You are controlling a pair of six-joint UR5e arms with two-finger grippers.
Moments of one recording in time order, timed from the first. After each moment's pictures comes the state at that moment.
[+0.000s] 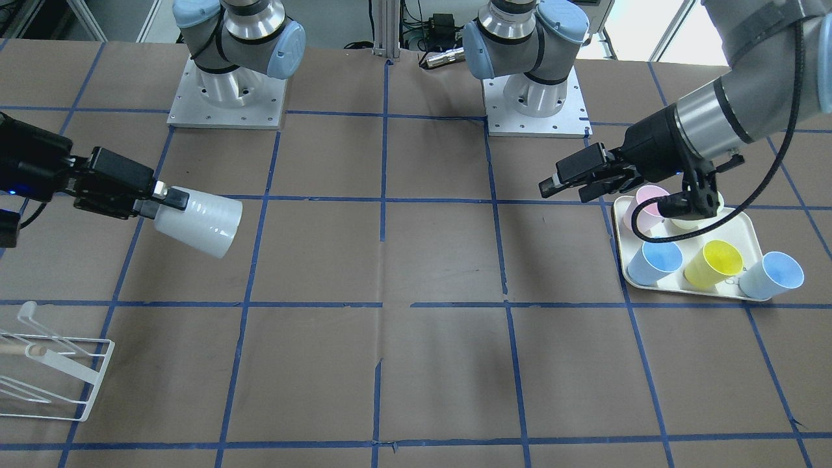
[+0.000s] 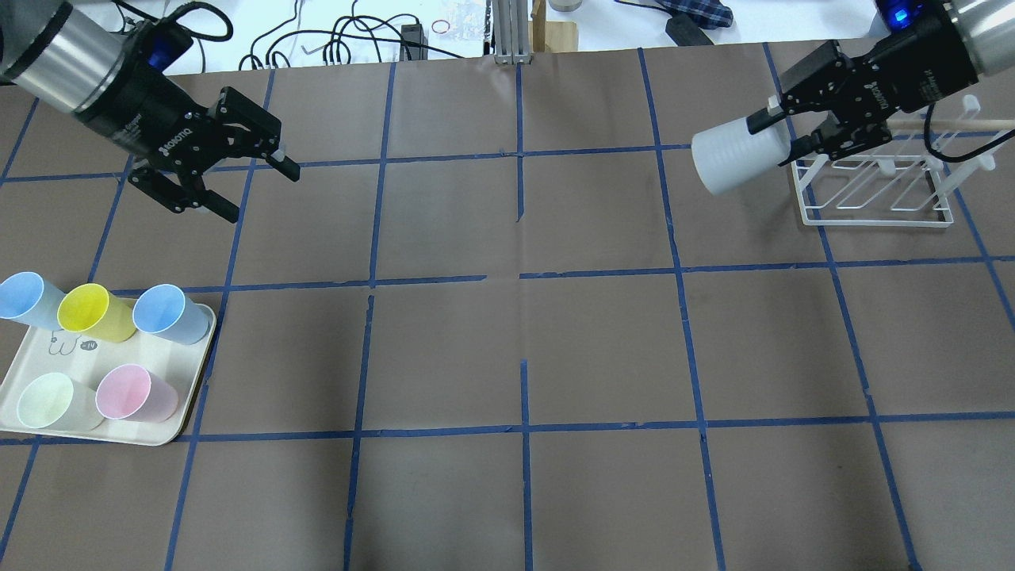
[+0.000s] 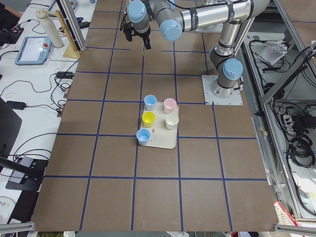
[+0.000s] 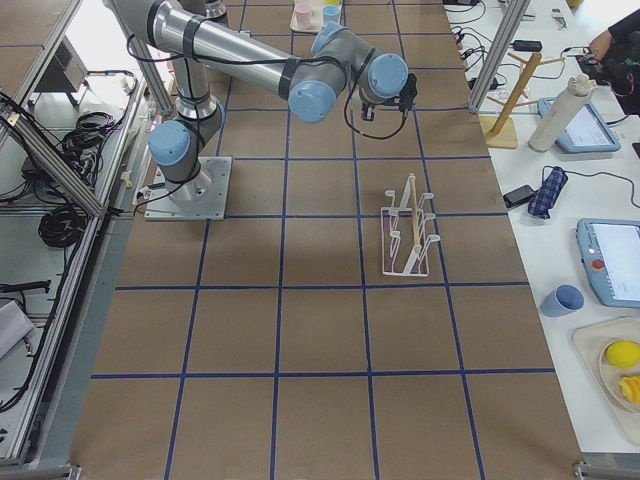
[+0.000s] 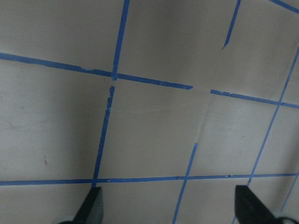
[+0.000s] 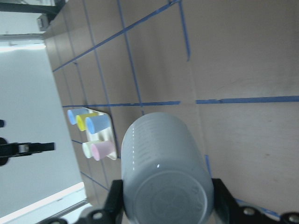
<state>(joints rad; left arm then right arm) -1.28 -1.66 -1.63 -1.74 0.97 0.12 1.18 -1.41 1.55 -1.19 -0.69 -0.46</state>
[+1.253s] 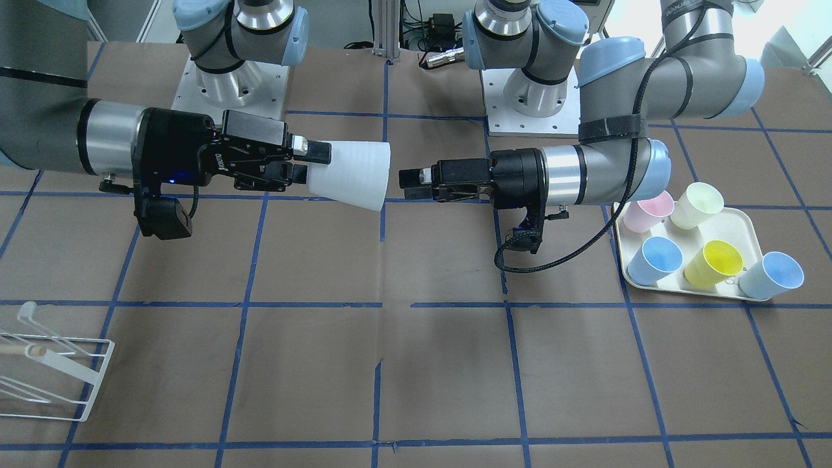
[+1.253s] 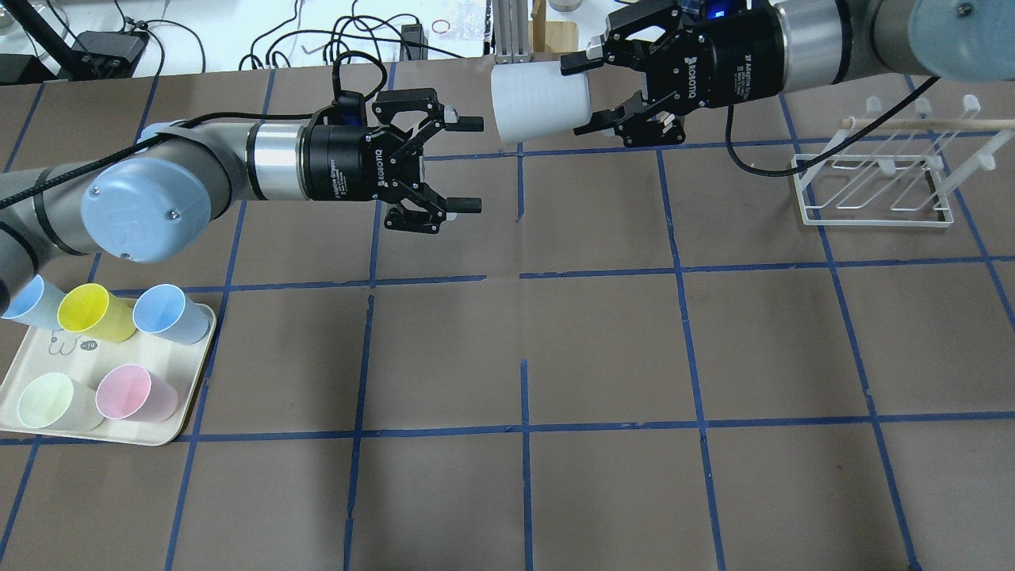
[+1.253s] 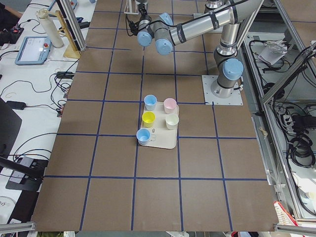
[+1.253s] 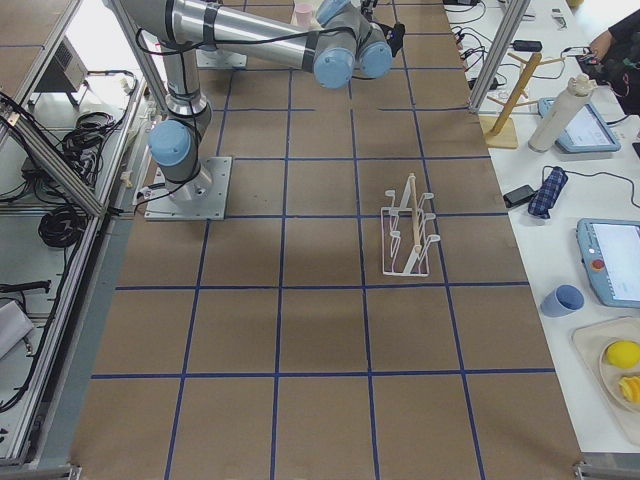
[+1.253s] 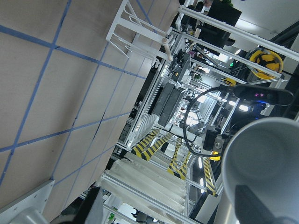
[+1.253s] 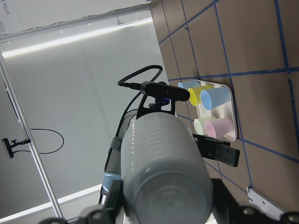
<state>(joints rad) -1.47 -1.74 -1.86 -1.74 0.13 0.18 1.42 -1.40 1.56 -1.00 -0.28 -0.50</state>
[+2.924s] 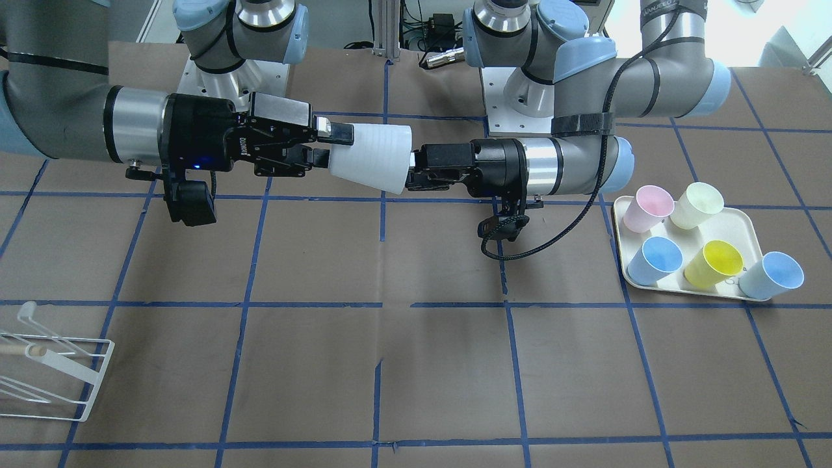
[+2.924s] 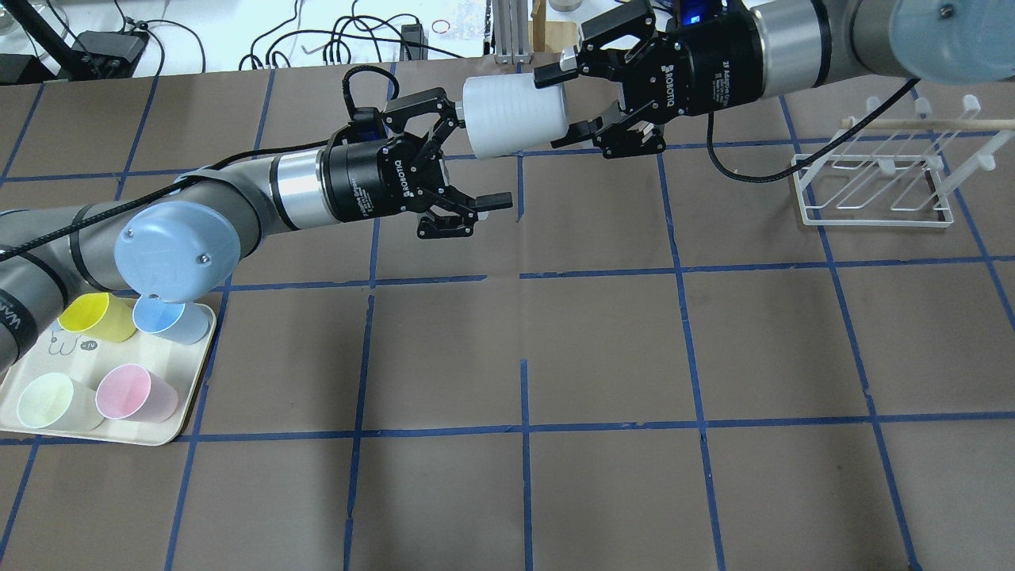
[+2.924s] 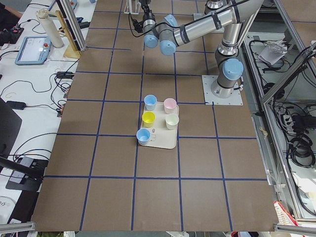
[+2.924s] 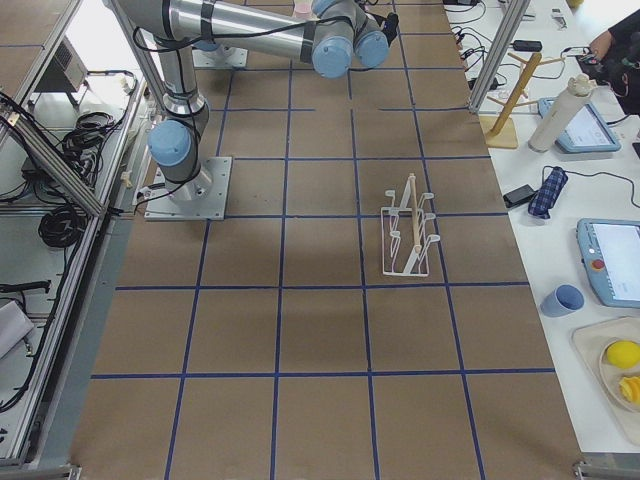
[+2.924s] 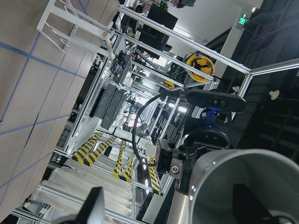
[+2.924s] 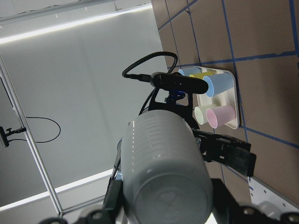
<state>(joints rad) -1.52 -1.71 -1.94 -1.72 -0.08 0.24 1.46 -1.41 1.56 -0.99 -0.29 -0.50</state>
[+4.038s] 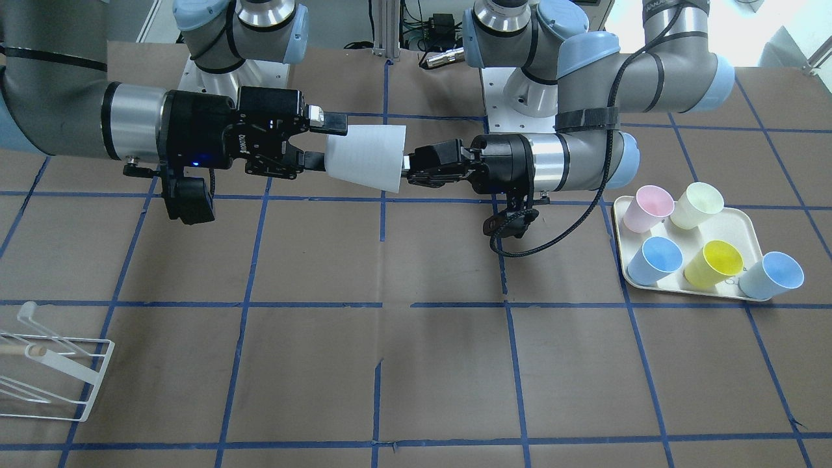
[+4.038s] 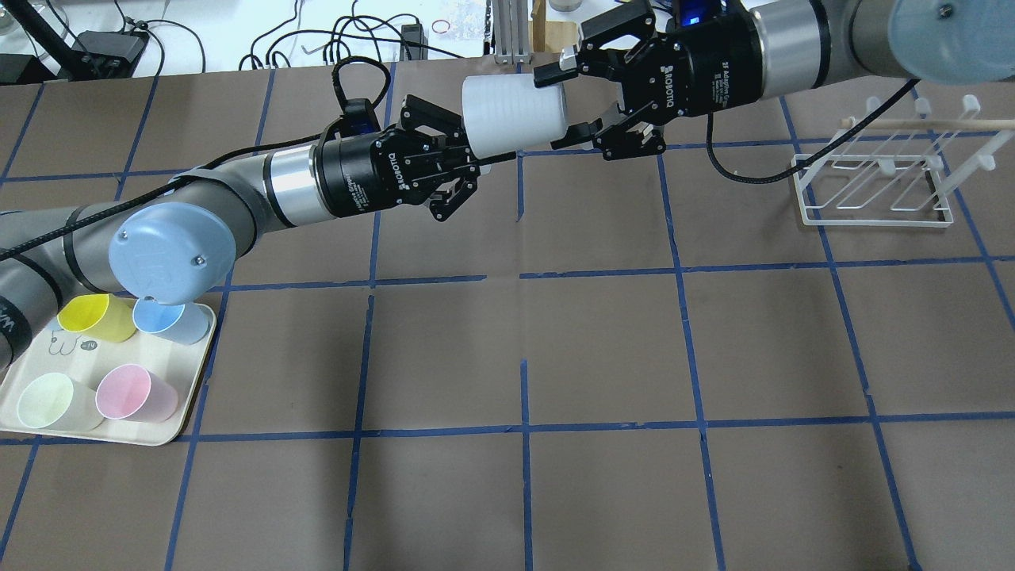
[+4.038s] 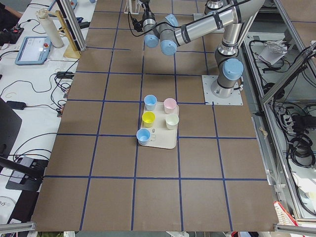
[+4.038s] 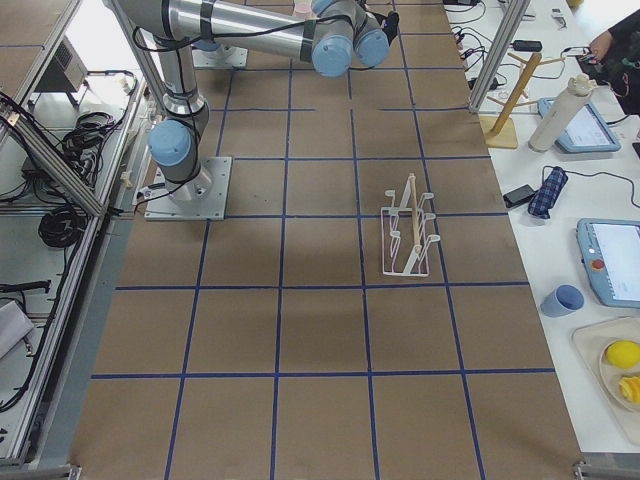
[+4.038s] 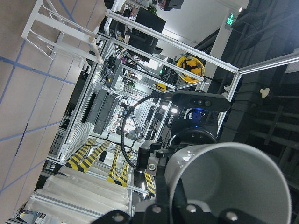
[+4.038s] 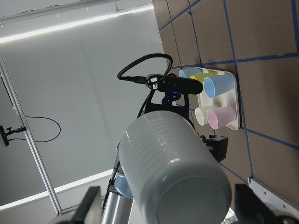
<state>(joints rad) -1.51 -1.70 -1.95 -1.71 -0.09 0.24 1.46 -1.41 1.54 -1.00 -0.28 -0.49</state>
